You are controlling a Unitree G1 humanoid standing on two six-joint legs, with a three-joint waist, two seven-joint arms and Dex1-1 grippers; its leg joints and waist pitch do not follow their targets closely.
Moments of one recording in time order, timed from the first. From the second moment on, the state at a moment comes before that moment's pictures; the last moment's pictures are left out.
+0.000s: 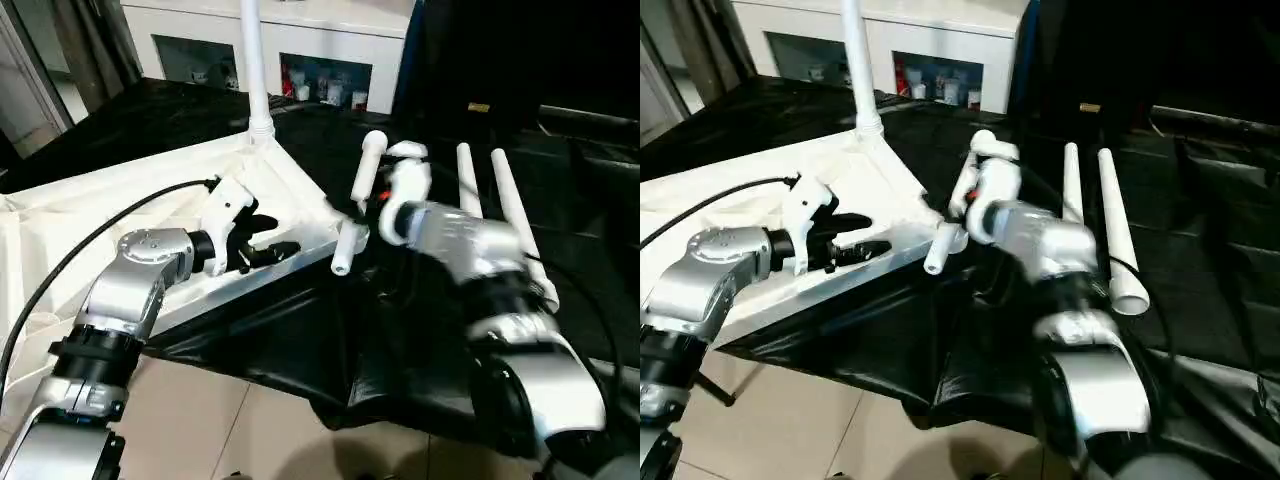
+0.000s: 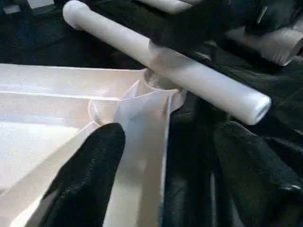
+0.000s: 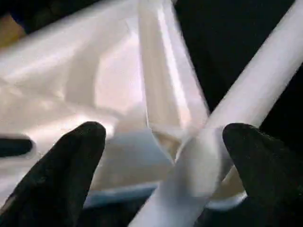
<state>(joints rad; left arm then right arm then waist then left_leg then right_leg) -0.58 0.44 -0.10 0.30 -0.16 0.42 -0.88 -0.95 -0.03 -0.13 0.76 0.22 0.70 0.32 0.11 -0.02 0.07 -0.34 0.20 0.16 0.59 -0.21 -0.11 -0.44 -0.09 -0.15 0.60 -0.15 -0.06</state>
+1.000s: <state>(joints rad) -0.76 0.16 -0.15 0.59 -0.08 0.53 -0.55 -0.97 -0.08 -0.19 0.80 0.25 0.68 0.28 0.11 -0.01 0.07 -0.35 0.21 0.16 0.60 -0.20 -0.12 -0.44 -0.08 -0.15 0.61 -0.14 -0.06</state>
